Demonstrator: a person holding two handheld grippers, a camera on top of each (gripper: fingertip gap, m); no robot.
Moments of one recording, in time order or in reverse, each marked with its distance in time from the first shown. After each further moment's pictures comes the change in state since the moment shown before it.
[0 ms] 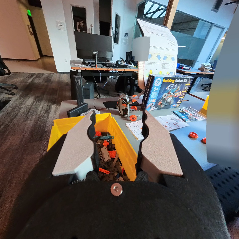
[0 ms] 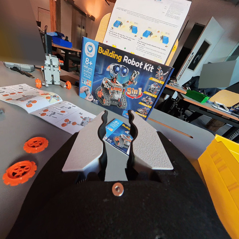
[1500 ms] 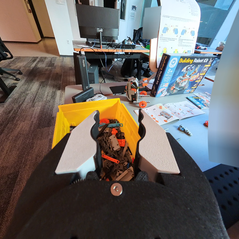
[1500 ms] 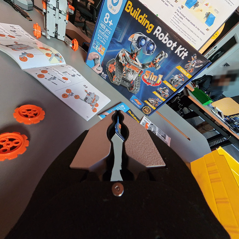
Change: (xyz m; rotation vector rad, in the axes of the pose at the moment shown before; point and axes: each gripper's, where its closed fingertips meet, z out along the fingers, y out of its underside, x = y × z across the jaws) left arm -0.025 0.038 0.018 -0.130 -0.047 0.019; right arm -0.030 0.037 0.019 -0.205 -0.095 -0.246
